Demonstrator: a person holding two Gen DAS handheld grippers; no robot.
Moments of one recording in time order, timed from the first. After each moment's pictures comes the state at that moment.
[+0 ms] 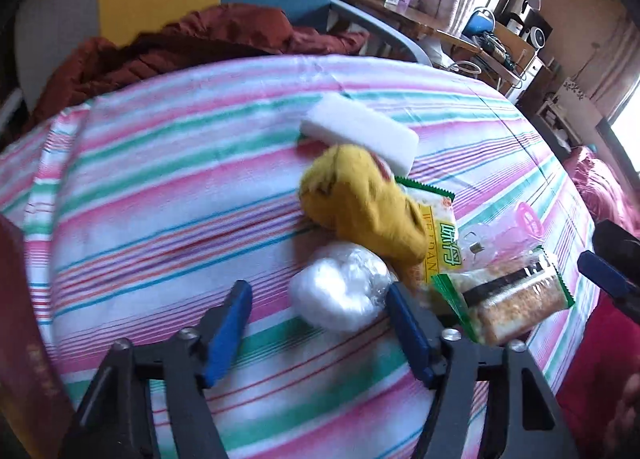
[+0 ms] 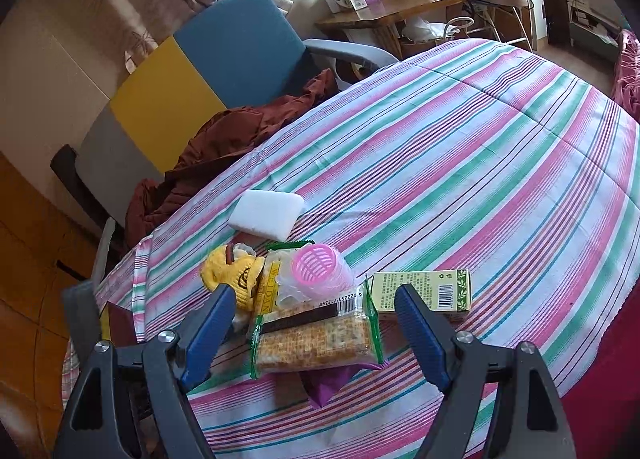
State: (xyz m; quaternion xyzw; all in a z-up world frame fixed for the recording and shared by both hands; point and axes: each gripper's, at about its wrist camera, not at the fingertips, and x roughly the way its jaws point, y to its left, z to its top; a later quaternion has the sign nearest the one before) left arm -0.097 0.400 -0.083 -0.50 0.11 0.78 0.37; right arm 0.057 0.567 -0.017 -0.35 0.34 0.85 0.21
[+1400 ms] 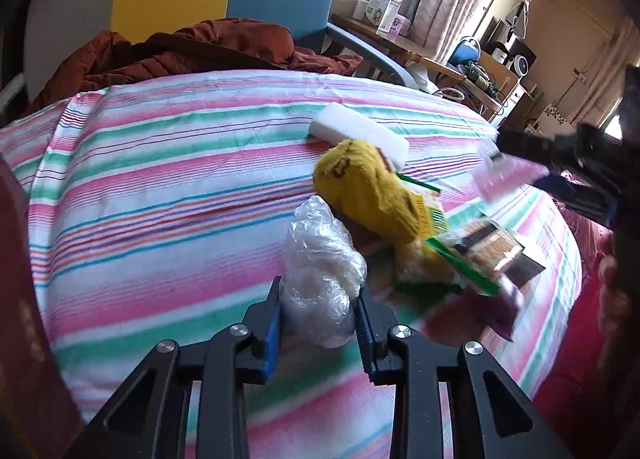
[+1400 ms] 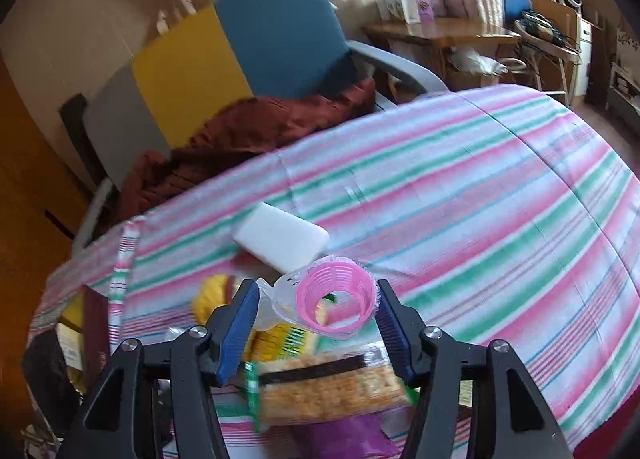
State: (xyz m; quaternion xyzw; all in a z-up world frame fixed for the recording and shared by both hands) left arm -0.077 0.353 -0.075 -0.46 0.06 0.79 0.40; right arm -0.004 0.579 -0.010 -0.37 0.25 0.88 0.16
